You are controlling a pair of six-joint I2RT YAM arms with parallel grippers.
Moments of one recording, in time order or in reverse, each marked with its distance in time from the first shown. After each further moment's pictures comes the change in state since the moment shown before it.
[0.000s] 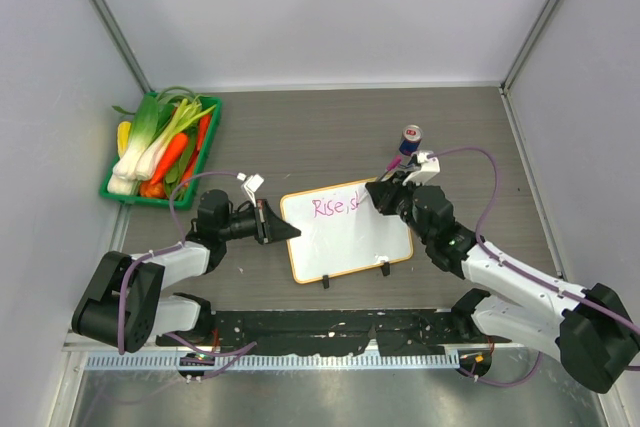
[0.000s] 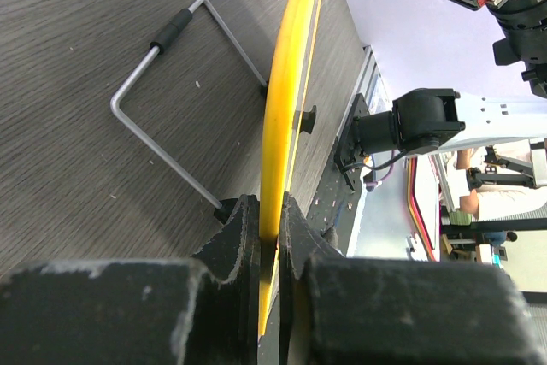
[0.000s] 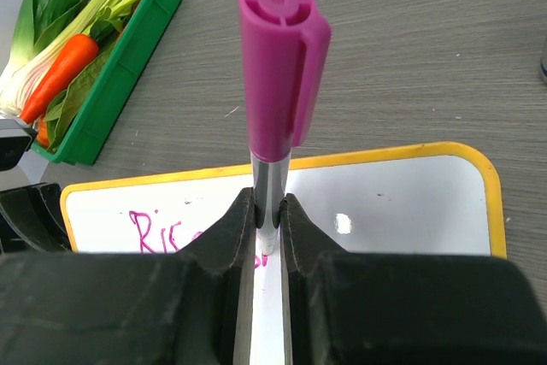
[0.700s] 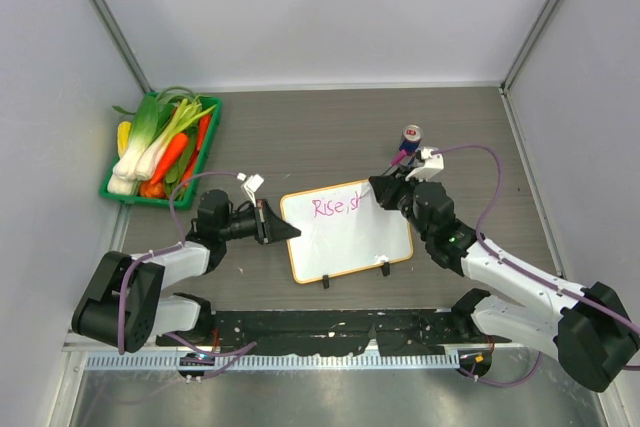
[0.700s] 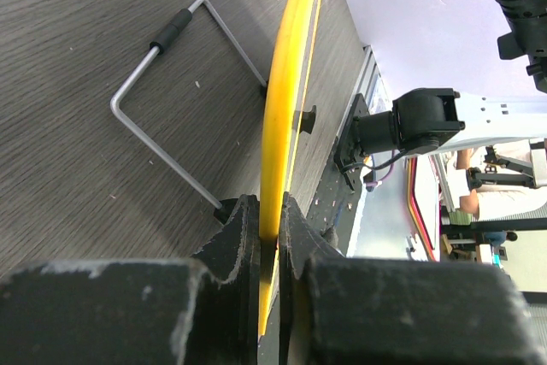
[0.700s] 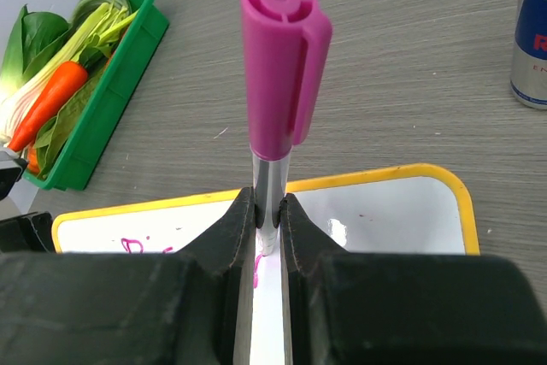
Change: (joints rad) left arm 0.000 0.000 0.000 0.000 0.000 0.000; right arm -0.018 0.016 0.021 0.009 0.043 0.002
